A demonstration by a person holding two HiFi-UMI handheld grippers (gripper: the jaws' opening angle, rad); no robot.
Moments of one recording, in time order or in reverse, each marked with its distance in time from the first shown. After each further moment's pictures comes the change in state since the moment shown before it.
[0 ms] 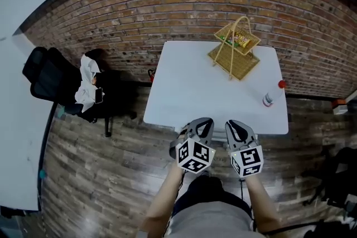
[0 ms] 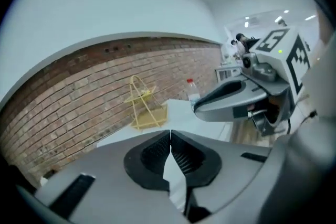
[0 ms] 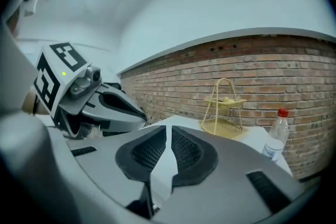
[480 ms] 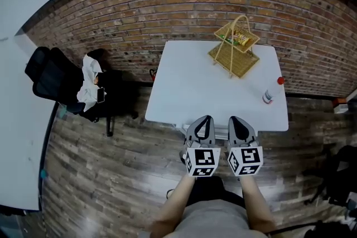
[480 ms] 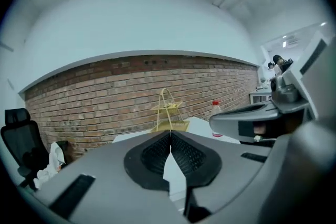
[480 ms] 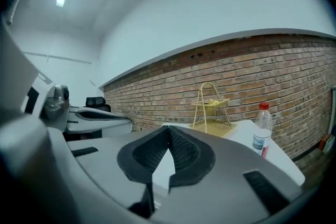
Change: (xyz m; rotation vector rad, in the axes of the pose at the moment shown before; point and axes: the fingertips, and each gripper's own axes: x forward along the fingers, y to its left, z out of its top) left arm -0.034 0.011 0.018 -0.300 -0.166 0.306; right arm -0.019 -0.008 0.017 0.169 -0.087 -0.152
